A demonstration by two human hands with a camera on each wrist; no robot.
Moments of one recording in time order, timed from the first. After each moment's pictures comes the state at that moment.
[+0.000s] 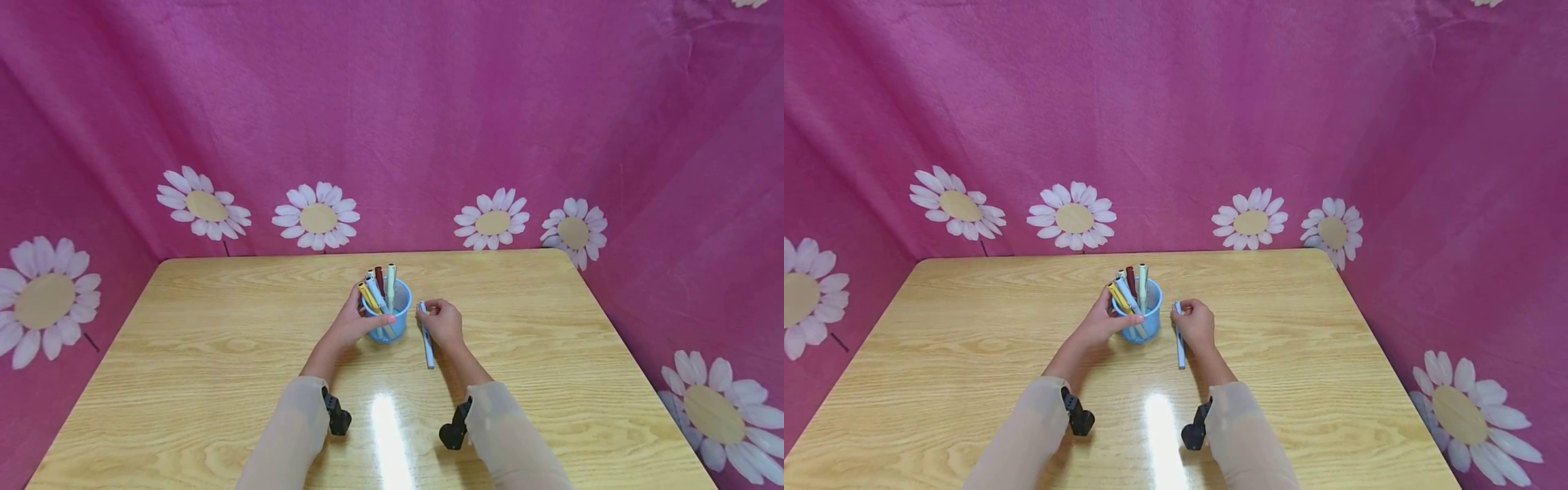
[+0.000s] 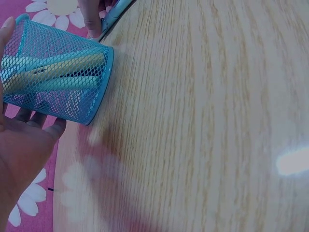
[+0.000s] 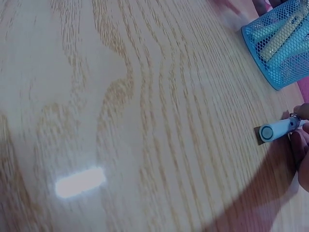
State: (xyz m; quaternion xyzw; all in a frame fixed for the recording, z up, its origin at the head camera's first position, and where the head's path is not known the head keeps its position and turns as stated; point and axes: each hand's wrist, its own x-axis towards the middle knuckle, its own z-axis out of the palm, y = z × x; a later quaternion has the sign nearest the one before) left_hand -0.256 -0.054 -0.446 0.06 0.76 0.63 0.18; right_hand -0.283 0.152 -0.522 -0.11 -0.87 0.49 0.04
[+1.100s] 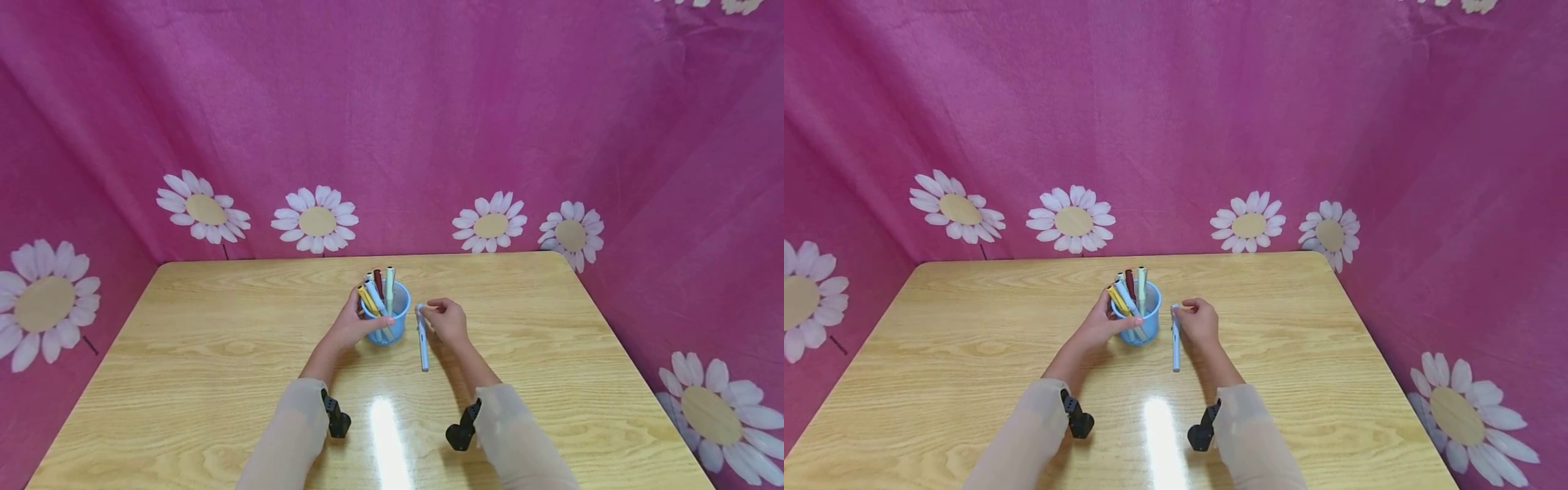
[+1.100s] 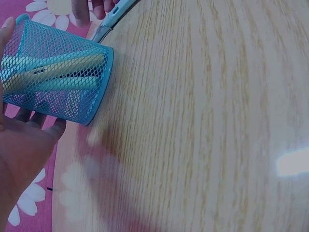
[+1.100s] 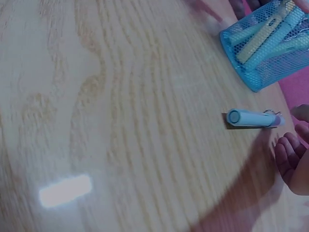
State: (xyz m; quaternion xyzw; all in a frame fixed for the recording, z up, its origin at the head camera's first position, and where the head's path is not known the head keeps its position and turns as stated) left_hand -0.274 -0.051 -0.485 0.06 0.76 0.63 0.14; right_hand -0.279 0.160 -0.503 -0.13 -0.83 0.53 0.02
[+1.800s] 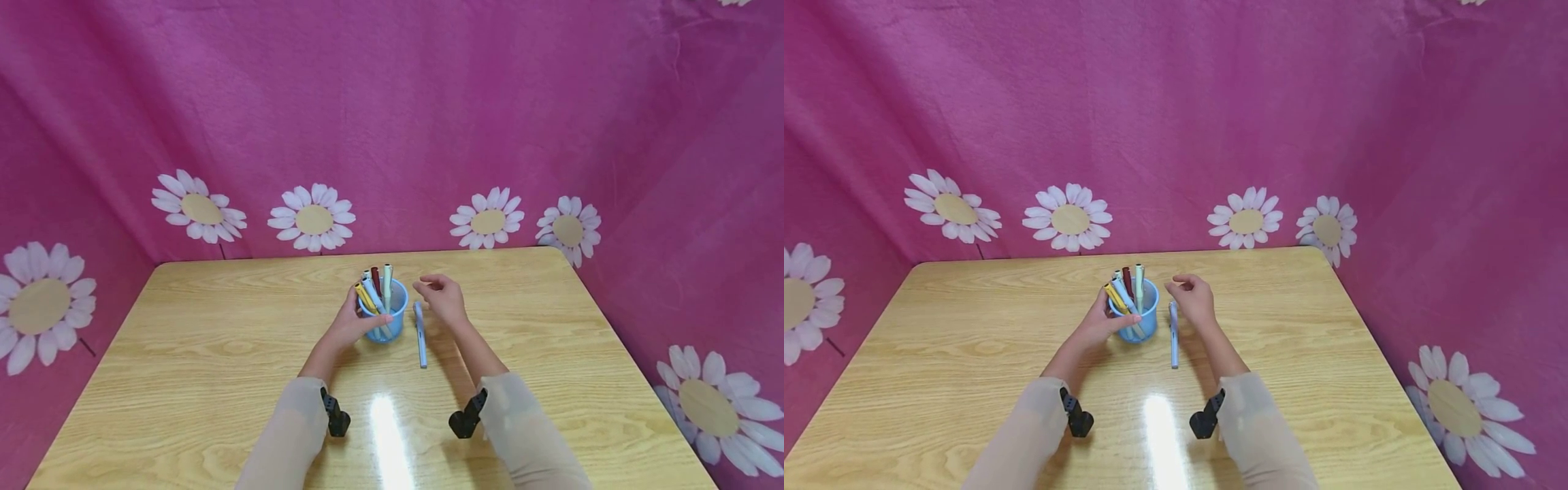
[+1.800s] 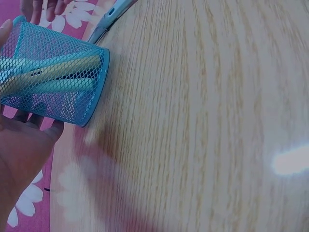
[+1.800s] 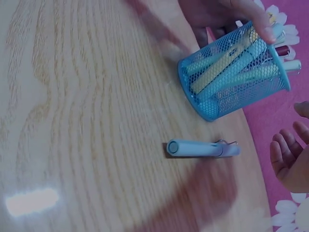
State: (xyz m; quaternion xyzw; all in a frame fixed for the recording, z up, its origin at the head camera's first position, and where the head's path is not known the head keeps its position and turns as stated) left_hand -0.272 -0.048 -0.484 0.04 0.77 0.62 0.14; right_hand -0.286 0.154 -0.460 -0.09 -0.80 0.59 0.04
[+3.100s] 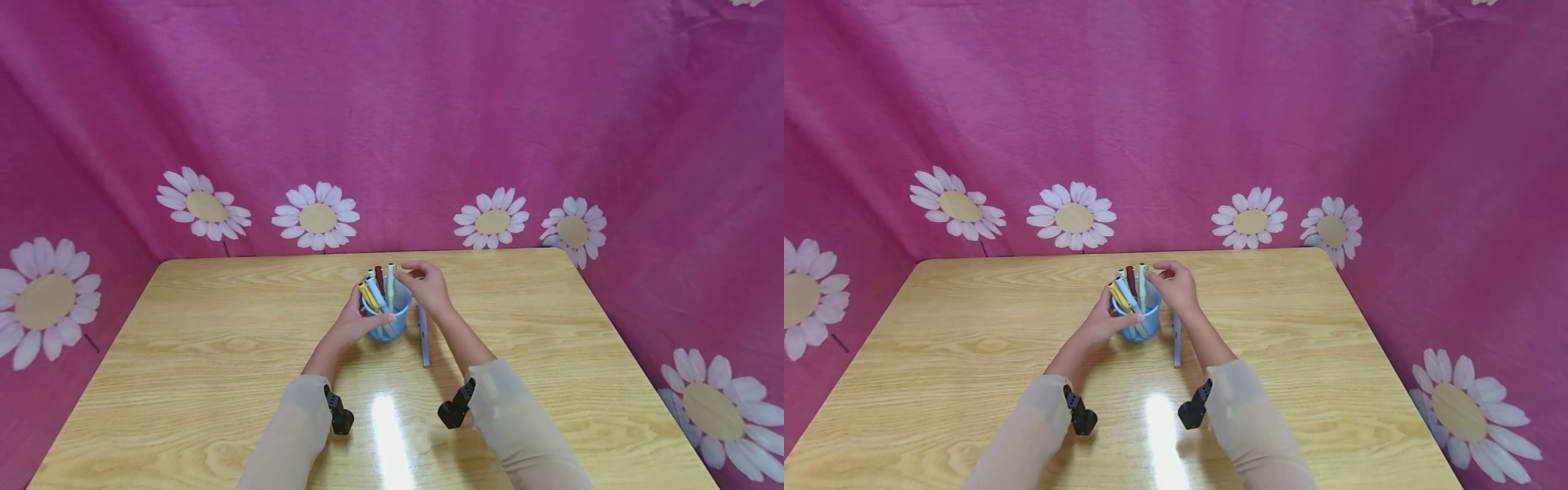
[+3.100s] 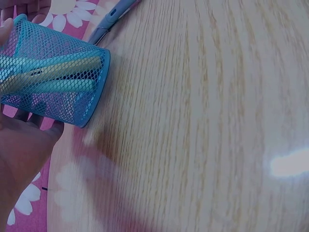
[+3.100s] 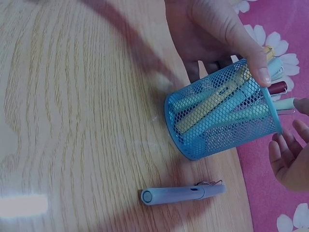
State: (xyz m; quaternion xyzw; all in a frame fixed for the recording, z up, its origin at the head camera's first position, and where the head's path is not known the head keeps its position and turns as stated) left_hand -0.273 -0.050 -0.481 0.05 0.75 0.64 0.15; right_hand -0.295 0.117 -0.436 -0.04 -0.81 0.59 0.05
